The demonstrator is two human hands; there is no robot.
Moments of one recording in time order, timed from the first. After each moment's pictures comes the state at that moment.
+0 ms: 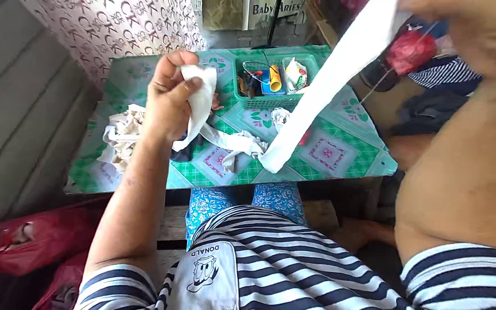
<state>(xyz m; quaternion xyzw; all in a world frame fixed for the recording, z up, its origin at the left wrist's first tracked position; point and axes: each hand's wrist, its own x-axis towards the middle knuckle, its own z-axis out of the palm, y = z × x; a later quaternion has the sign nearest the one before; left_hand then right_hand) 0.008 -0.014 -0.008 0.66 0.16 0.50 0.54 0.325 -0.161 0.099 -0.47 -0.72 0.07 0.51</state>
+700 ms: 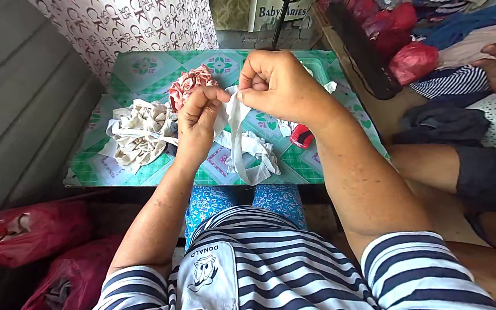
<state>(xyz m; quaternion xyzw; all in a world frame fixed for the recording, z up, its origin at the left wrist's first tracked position) 0.025 -0.049 -0.047 0.68 0.14 0.58 0.43 0.212 -0.087 0.041 -0.45 -0.80 0.14 0.36</state>
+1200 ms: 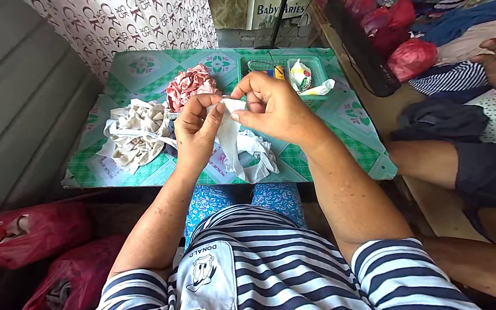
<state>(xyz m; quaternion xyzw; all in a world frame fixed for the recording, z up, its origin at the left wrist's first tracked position) 0.027 -0.067 -0.052 0.66 0.16 0.60 0.43 0.210 -0.102 0.008 -0.44 -0.77 0.18 0.42</state>
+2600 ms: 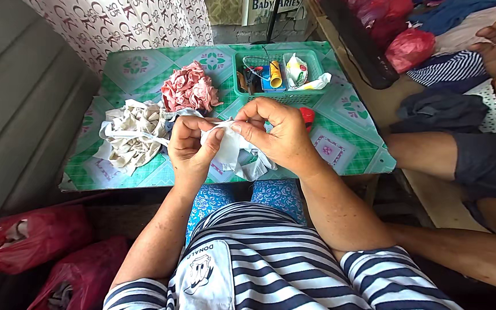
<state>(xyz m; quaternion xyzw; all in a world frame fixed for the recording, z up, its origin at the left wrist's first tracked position) 0.024 -0.091 -0.073 0.63 0.06 0.64 0.43 0.199 -0.137 -0.026 -0.38 -0.73 0.13 0.55</state>
